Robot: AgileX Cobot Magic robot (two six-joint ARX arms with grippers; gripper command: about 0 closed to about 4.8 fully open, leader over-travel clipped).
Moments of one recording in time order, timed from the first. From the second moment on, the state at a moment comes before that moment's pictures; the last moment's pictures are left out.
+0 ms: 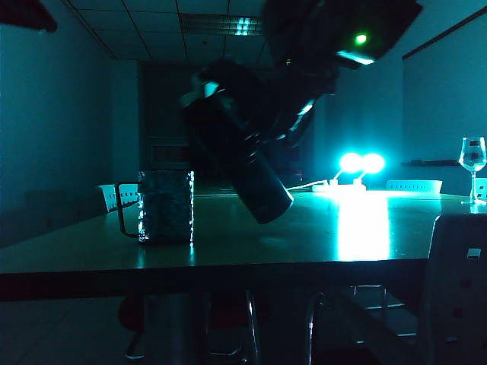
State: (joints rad) left arm -0.12 0.85 0.73 -0.11 0.36 0.01; right arm 0.61 1.90 1.25 0.29 0.09 -0.55
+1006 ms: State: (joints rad) left arm -0.25 0.85 0.75 -0.22 0.33 0.12; right arm 0.64 1.97 1.32 0.33 0.24 -0.97
